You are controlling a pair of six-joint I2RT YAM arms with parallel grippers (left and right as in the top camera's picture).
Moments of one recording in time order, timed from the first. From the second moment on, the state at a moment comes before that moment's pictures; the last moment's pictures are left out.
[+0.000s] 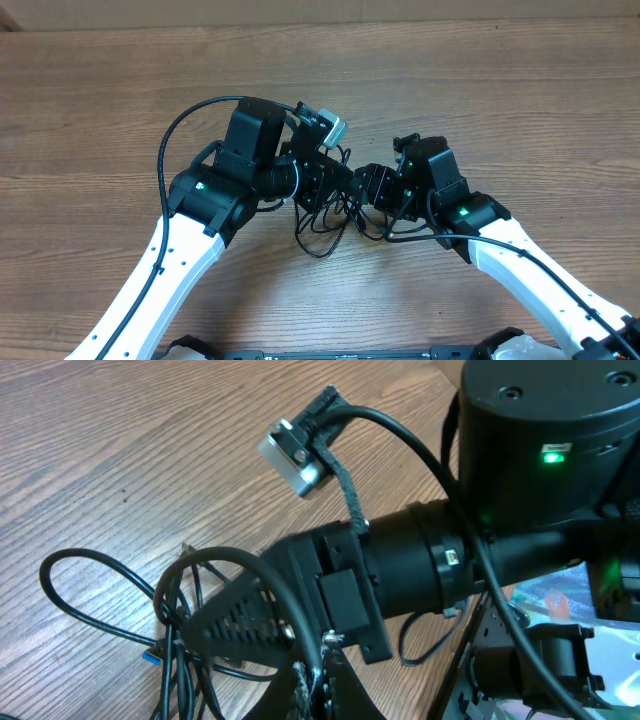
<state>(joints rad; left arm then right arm) -0.46 1.32 1.21 -0.66 0.61 -0.09 0.47 1.37 0.80 -0.21 -0.41 0.87</state>
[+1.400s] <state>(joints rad) -0.39 1.32 1.21 -0.68 0.64 -0.09 0.18 1.32 0.80 -0.20 -0.42 0.77</state>
